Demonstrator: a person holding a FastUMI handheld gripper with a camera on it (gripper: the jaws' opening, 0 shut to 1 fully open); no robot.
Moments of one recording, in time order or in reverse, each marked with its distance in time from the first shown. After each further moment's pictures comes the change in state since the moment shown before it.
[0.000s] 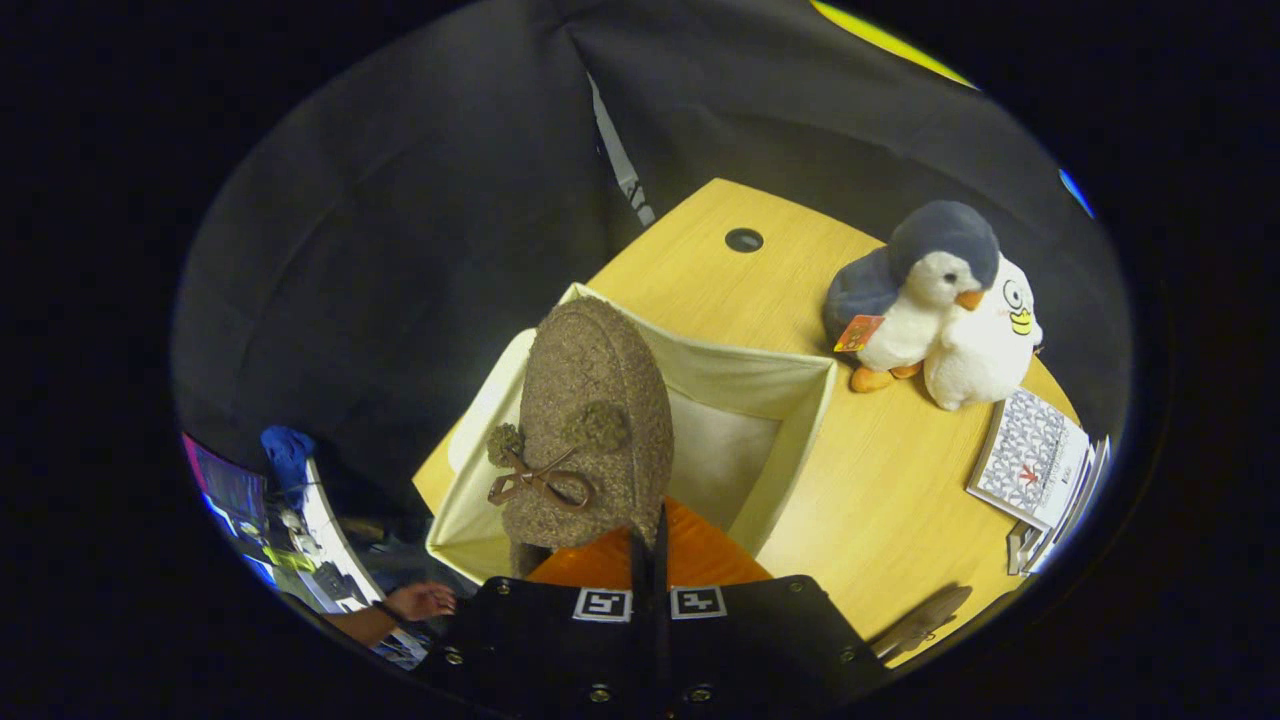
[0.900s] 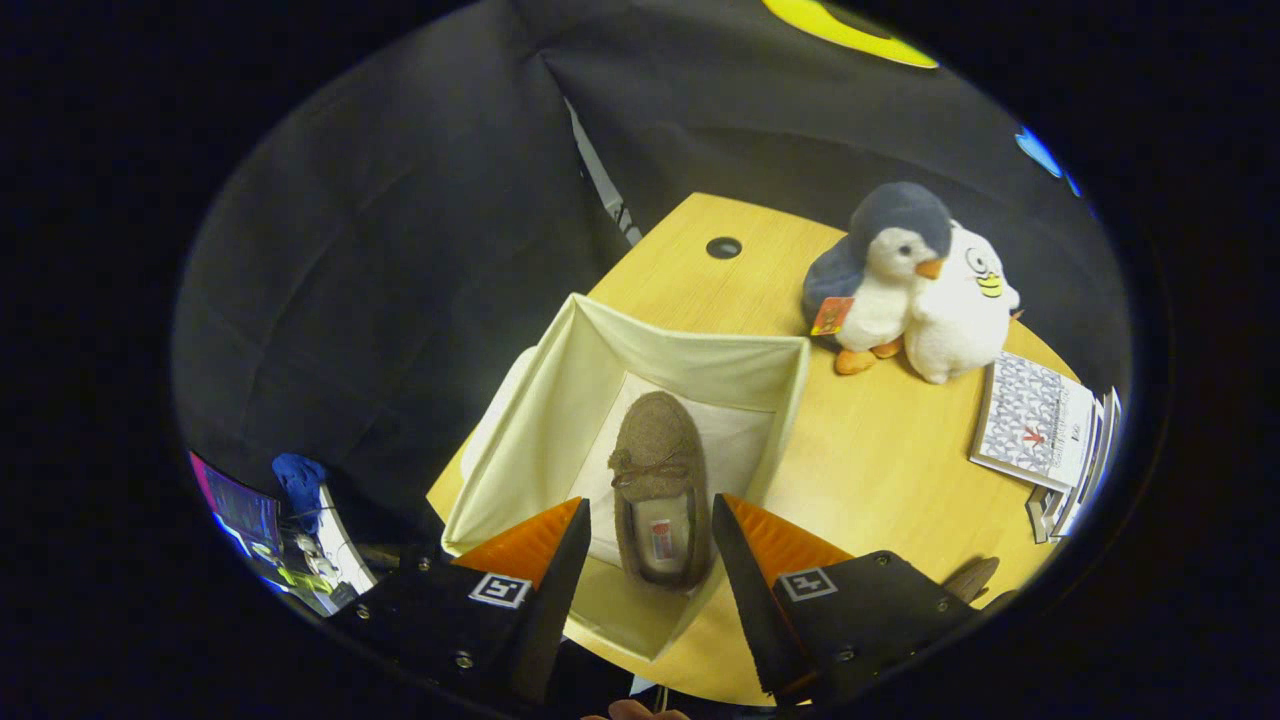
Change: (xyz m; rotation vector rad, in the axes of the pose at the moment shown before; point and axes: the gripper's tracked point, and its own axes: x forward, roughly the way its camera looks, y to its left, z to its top) arm -0.075 -0.017 -0.014 0.139 -0.193 0.044
